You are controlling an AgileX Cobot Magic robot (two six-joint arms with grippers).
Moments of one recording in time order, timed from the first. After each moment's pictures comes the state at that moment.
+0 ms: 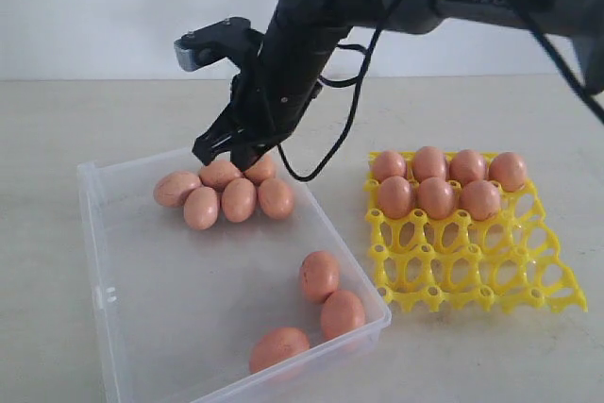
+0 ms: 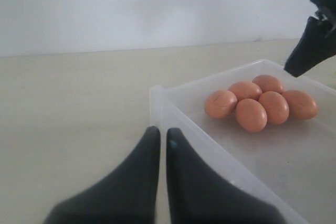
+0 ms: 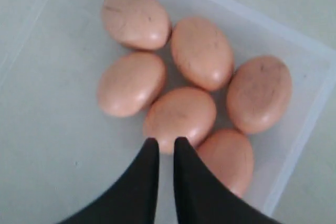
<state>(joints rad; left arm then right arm) -0.09 0.00 0.00 -0.18 0.29 0.20 0.52 2.17 -1.84 0.28 0.91 -0.39</state>
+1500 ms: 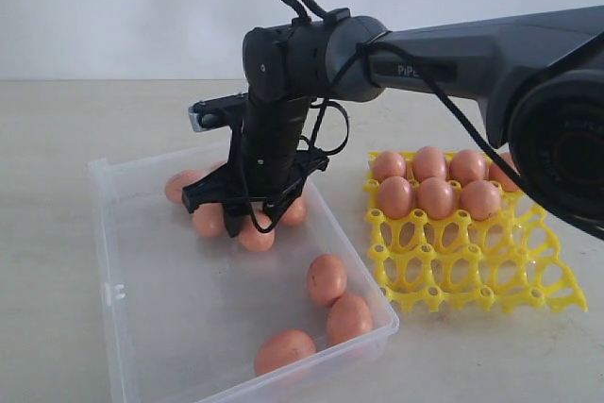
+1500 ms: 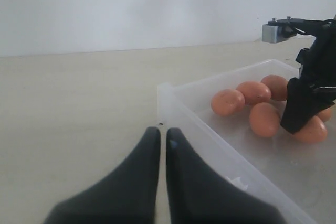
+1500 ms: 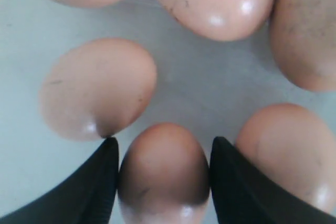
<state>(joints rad) -0.09 0.00 0.00 -0.18 0.29 0.20 0.56 2.31 -1.85 0.17 0.97 0.04</state>
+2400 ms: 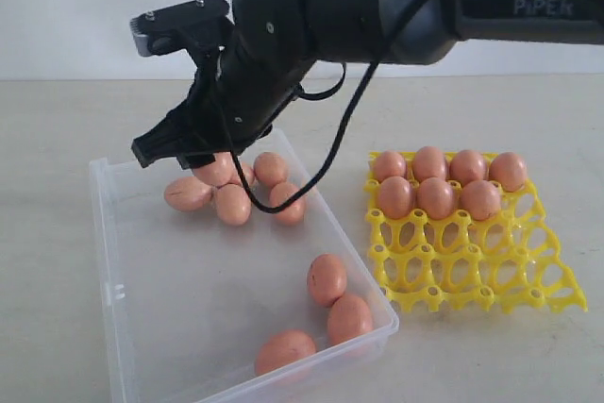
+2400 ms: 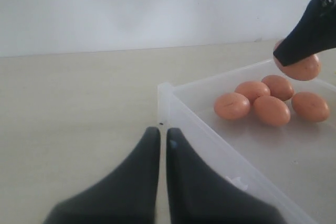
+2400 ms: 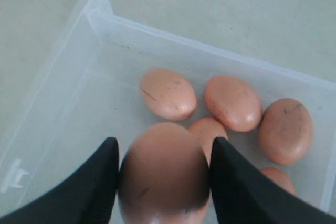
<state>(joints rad) -0.09 0.00 0.00 -0.18 0.29 0.20 0.66 1.99 -1.58 0.04 0.56 0.04</state>
